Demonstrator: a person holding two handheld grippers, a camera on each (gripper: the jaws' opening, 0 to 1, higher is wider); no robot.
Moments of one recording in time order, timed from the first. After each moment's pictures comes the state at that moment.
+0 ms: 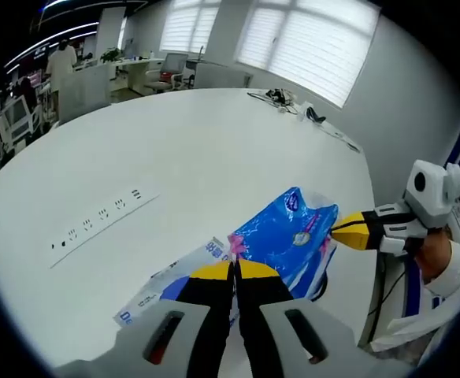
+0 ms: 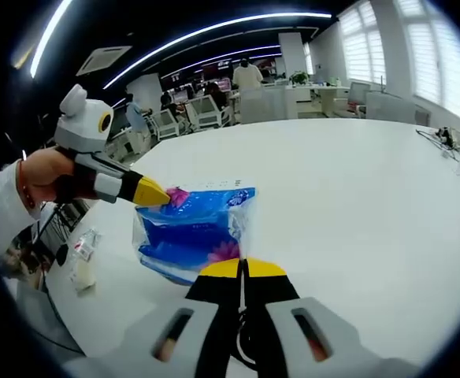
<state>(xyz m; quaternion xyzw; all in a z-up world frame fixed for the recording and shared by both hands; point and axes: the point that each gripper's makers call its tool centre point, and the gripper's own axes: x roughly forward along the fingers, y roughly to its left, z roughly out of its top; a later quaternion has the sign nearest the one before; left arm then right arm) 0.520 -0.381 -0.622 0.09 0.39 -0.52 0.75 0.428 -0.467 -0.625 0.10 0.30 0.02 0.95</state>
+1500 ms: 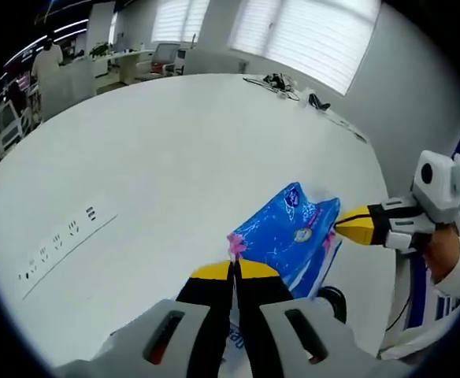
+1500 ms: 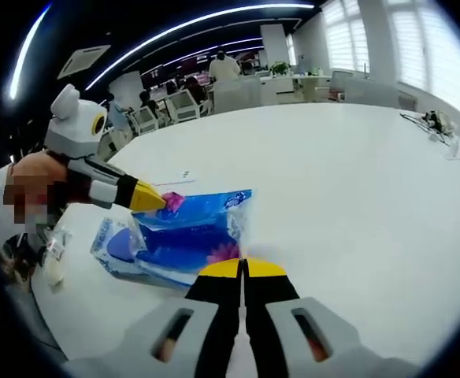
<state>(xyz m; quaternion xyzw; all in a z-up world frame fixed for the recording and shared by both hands) 0.534 -0.474 -0.688 0.11 0.41 -0.52 0.74 0.442 -0.561 -0.687 0.11 0.33 -0.01 0.94</state>
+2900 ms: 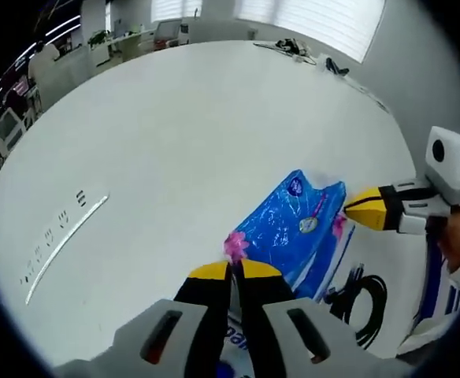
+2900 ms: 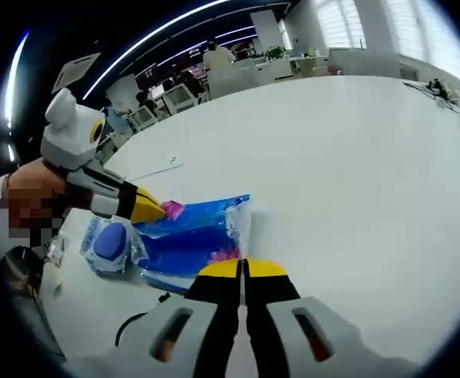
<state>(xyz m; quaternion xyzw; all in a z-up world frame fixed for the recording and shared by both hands) 0.545 -0.477 -0.746 0.19 0.45 -0.48 0.73 0.457 -0.569 -0.742 0.16 0.34 0.00 0.92</state>
